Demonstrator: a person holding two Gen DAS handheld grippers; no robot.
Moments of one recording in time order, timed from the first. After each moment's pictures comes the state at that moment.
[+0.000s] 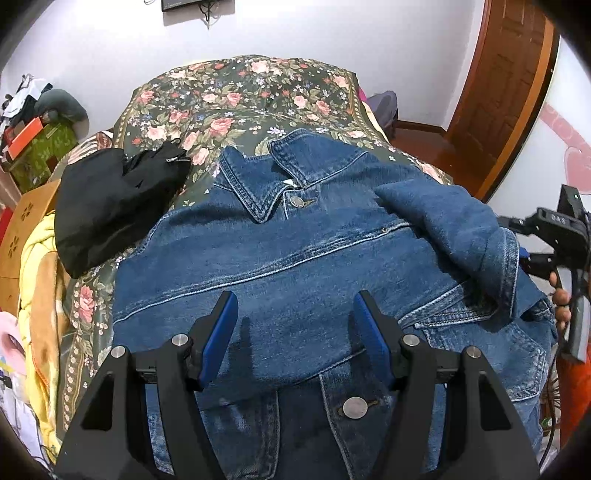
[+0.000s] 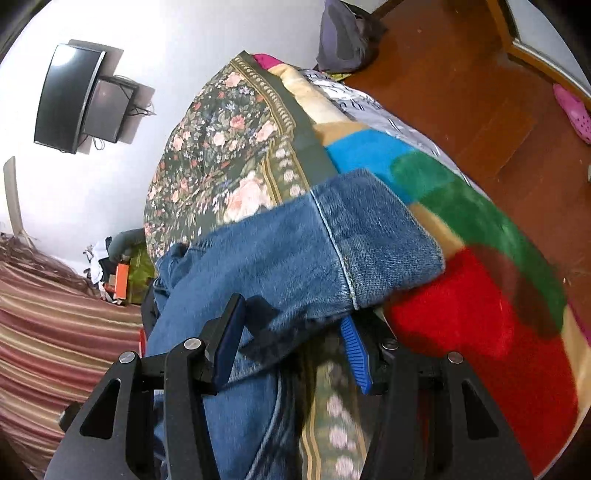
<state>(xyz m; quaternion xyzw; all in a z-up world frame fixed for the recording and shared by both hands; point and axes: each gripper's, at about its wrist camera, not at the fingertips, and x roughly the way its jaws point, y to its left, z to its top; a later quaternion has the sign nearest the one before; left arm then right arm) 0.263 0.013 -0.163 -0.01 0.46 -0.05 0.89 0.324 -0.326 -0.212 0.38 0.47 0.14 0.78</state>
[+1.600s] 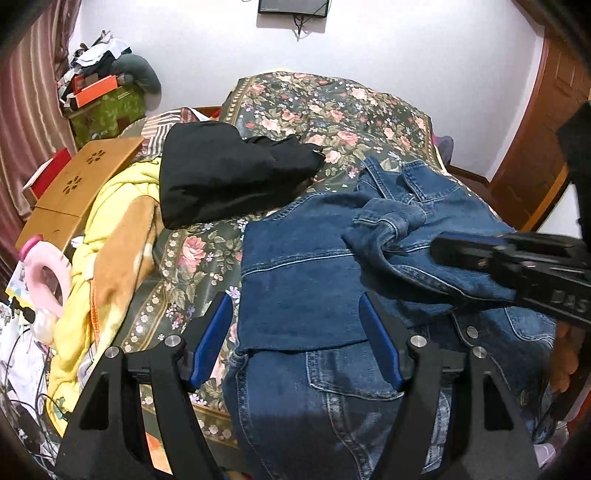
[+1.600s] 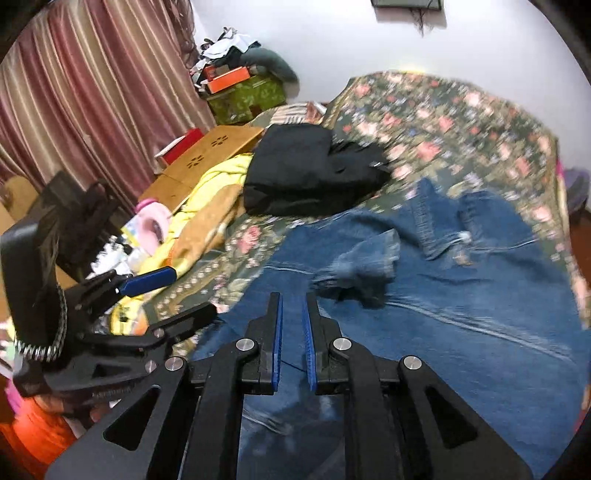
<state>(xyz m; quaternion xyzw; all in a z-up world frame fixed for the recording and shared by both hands) 0.178 0.155 -0.150 -0.08 0.42 0.05 0.90 0.232 0.004 -0.118 -0.07 0.42 0.39 0.82</state>
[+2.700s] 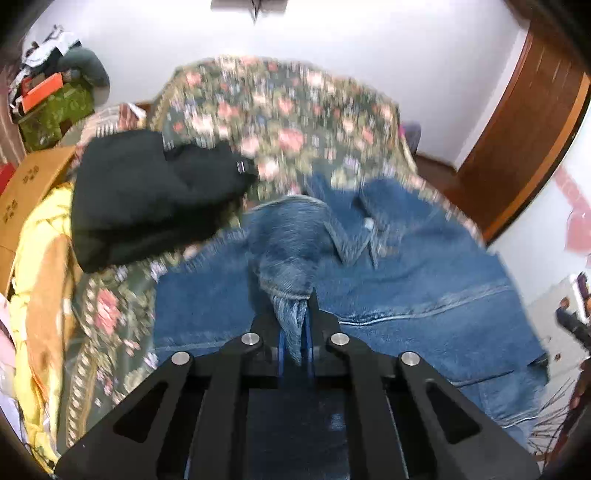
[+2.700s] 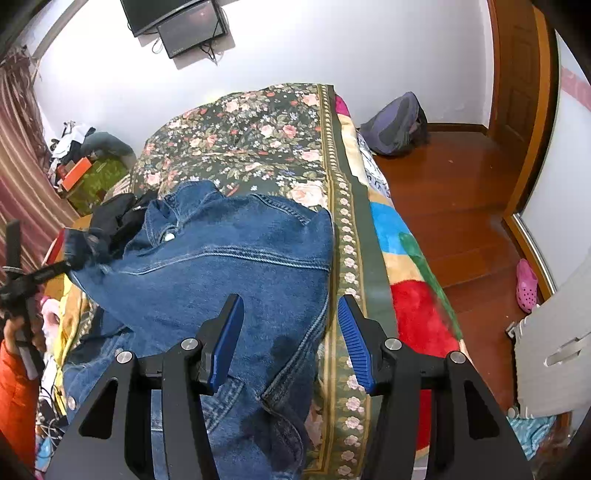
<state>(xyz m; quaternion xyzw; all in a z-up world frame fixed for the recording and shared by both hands) 0.296 0.131 -0.145 -0.10 0.43 -0.03 0.90 0.240 -0.253 -0.120 0.08 0.42 0.12 0.90</state>
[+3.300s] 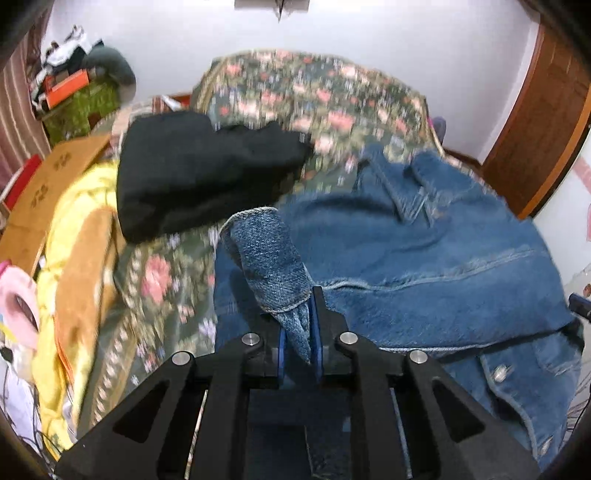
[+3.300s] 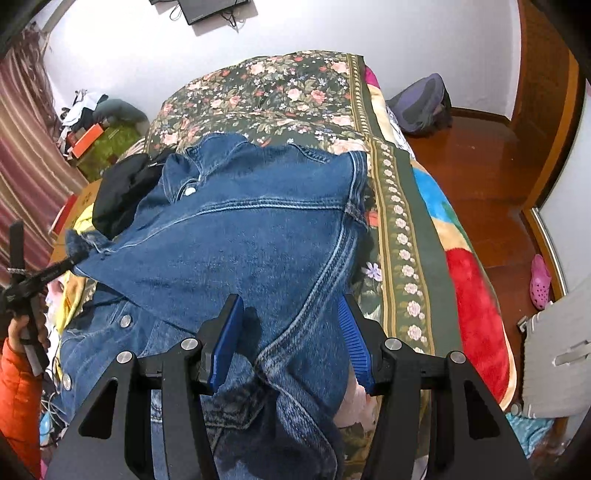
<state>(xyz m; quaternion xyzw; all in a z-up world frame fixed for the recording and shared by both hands) 0.261 0.169 -0.193 -0.08 0.46 0.01 0.89 0.235 -0.222 -0.153 0.05 0.47 0.15 0.87</state>
